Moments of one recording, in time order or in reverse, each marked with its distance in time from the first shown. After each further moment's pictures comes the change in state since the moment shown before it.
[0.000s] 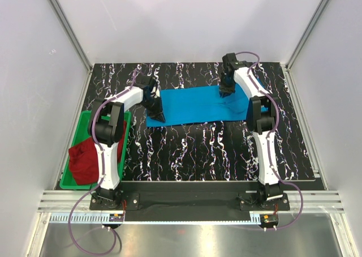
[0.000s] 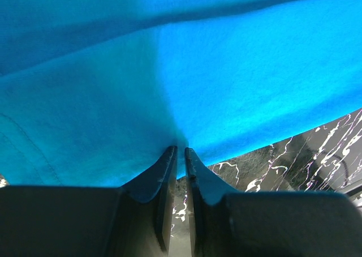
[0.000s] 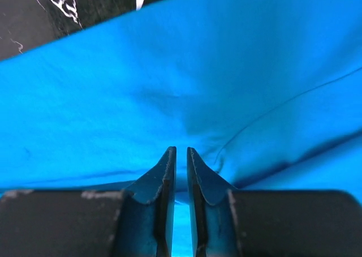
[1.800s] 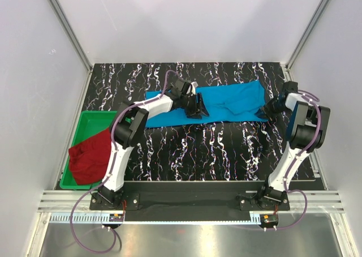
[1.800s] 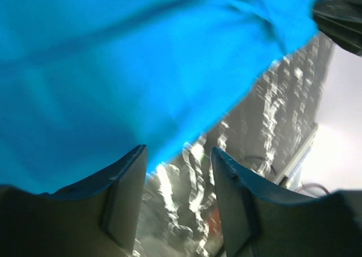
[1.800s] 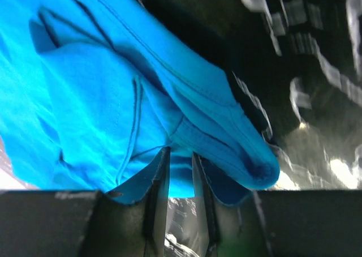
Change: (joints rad) left arm -0.304 0.132 0.107 0.481 0.173 -0.327; right arm -0.508 -0.461 -0.916 0.435 -0.339 0.233
